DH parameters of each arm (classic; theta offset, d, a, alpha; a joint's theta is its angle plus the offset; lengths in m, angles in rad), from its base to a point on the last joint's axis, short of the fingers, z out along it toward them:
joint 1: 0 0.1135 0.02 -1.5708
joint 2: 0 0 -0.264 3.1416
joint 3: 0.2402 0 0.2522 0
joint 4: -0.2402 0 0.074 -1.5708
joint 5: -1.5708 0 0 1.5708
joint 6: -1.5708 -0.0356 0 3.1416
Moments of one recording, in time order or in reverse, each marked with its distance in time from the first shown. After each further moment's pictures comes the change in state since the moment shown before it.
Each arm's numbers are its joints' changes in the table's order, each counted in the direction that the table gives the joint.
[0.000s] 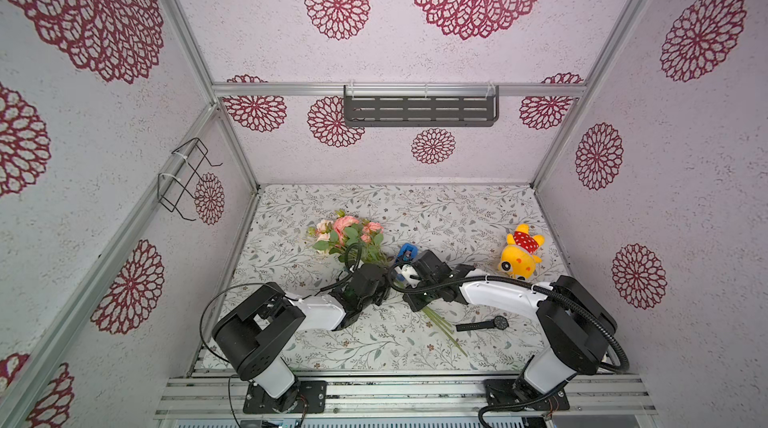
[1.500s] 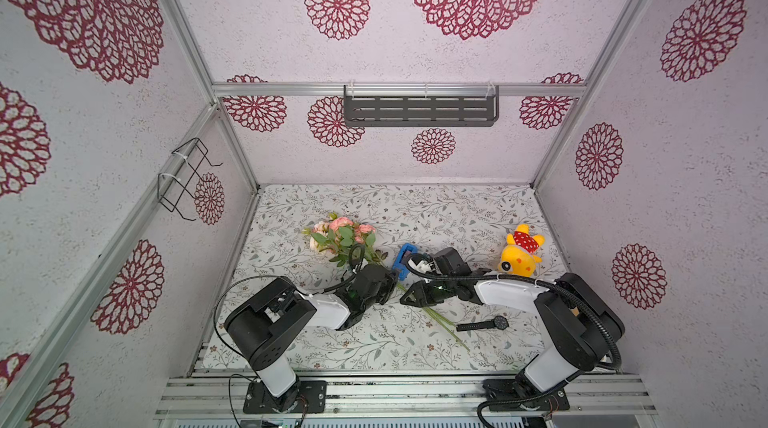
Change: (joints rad) left arm -0.006 0.093 0.018 0.113 0.000 -0.020; right arm -0.186 -0.011 -0.187 0.315 0.558 -0.312
